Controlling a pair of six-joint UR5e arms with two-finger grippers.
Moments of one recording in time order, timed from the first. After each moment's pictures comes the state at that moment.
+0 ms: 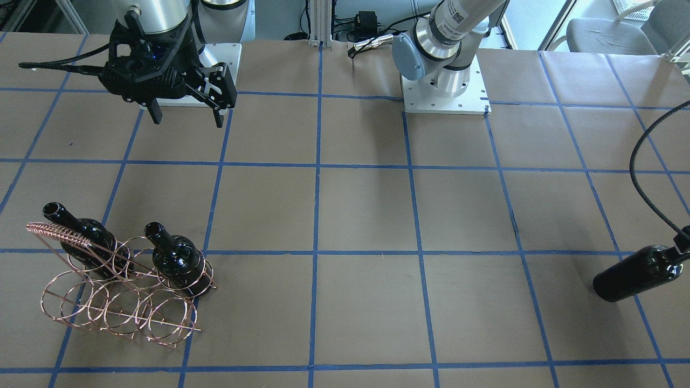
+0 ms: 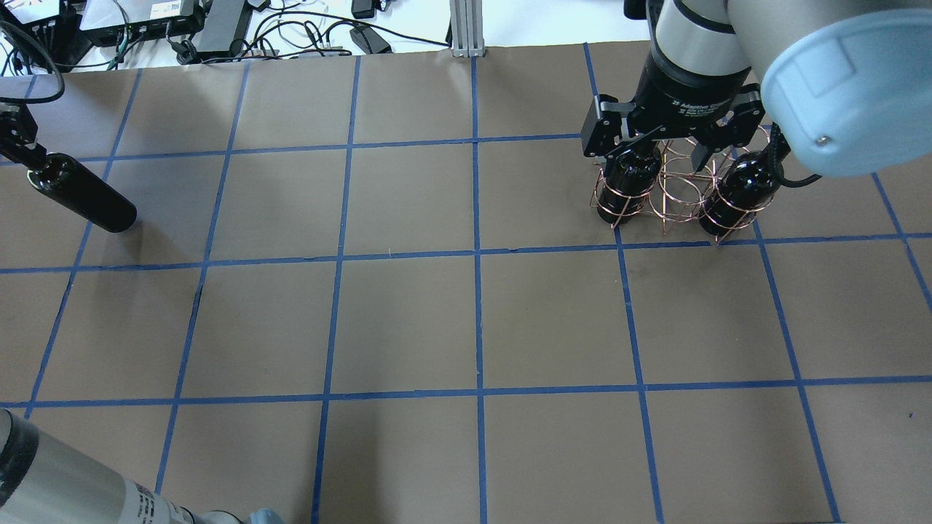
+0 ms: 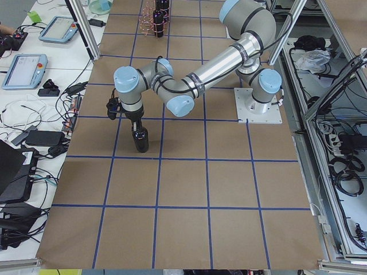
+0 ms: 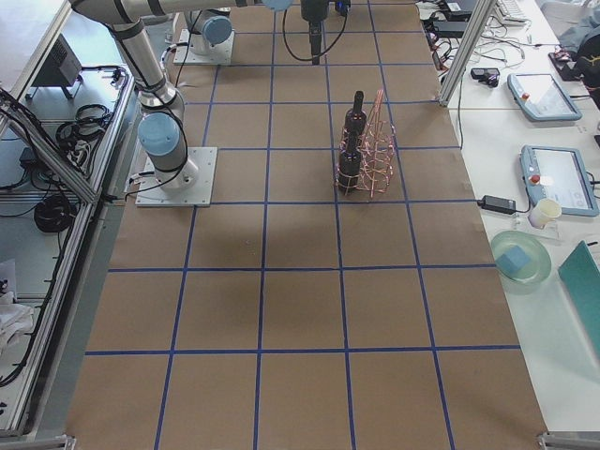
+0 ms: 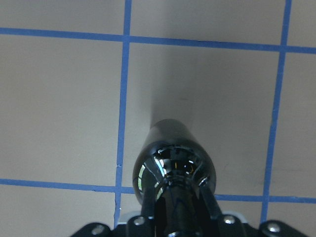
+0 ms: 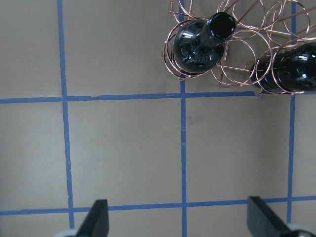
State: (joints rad) left arm -0.98 -2.00 -1.29 -1.37 1.55 0.52; right arm 1.70 -1.60 1.56 -1.59 -1.62 0.14
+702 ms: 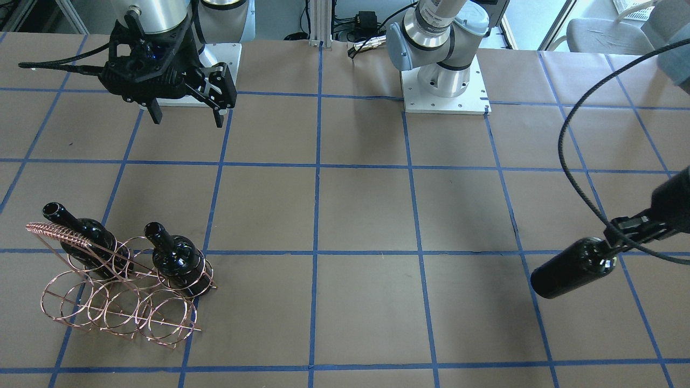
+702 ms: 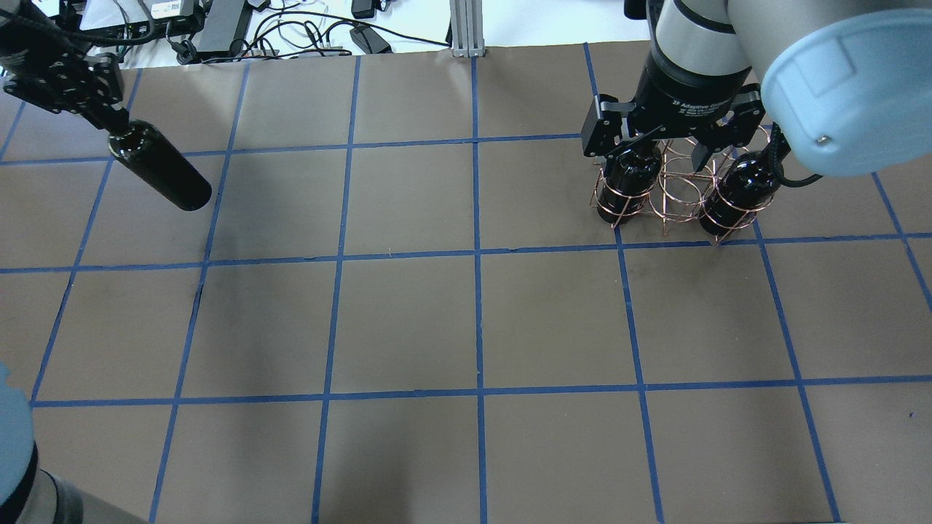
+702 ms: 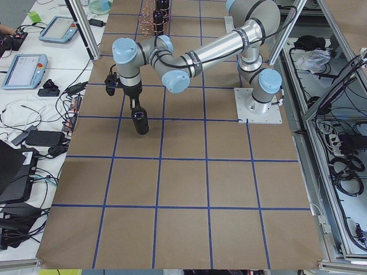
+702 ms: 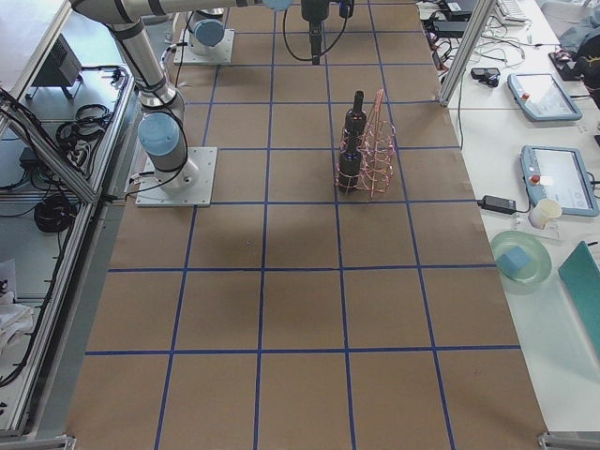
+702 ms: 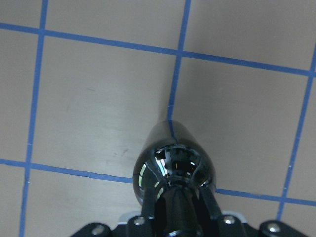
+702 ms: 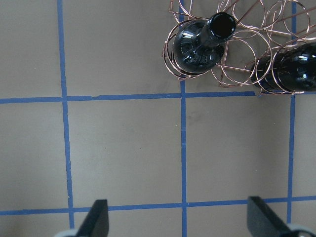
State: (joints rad) left arm -1.23 -1.89 -1.32 -1.48 1.54 0.17; right arm 1.70 -1.60 1.56 -1.59 -1.62 0.14
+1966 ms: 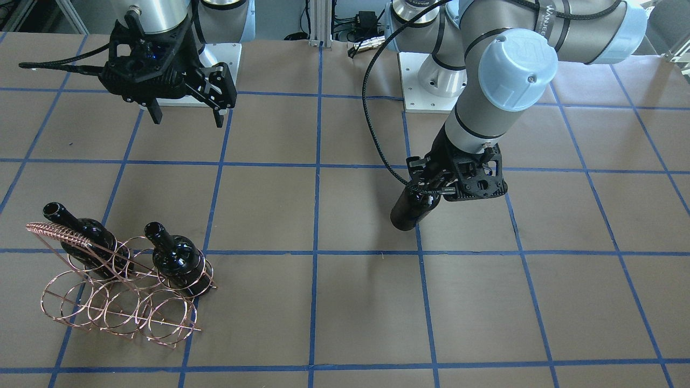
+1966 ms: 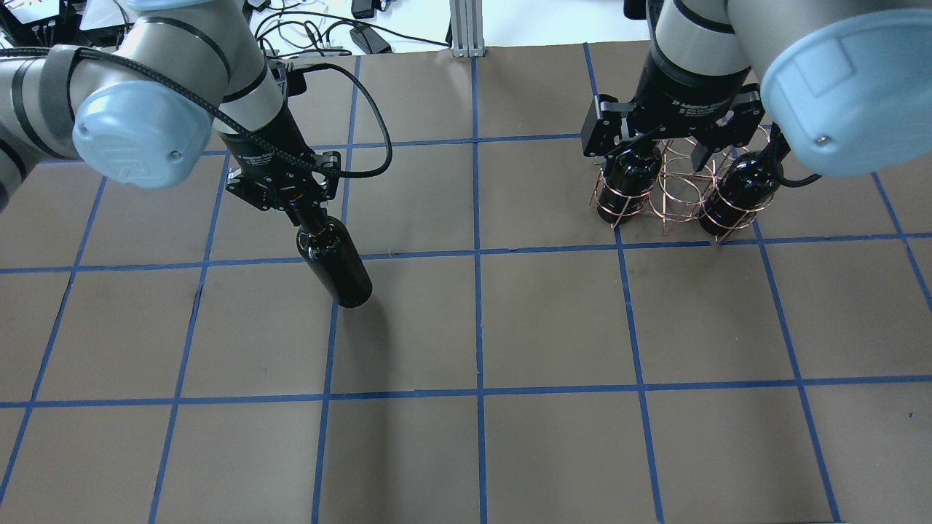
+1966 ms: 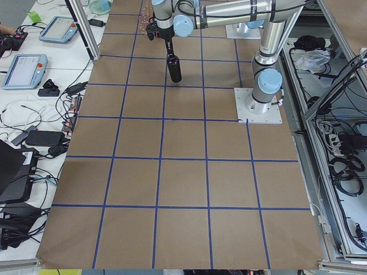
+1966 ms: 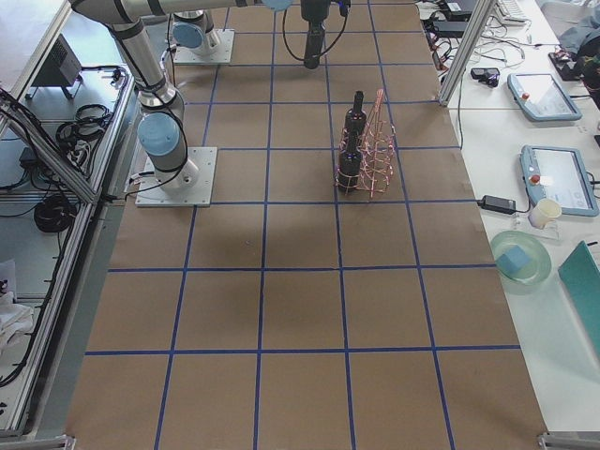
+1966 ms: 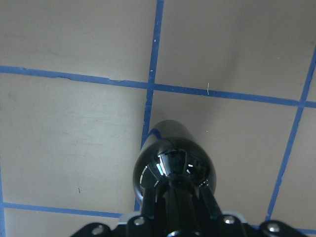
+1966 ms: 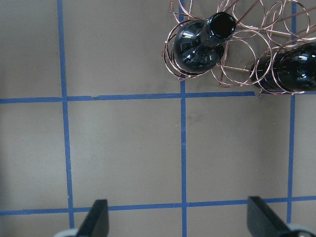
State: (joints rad) left arm -1.61 -1.71 -1.65 -1.47 1.54 -0.17; right arm 1.70 -1.60 1.56 -1.59 -1.62 0.14
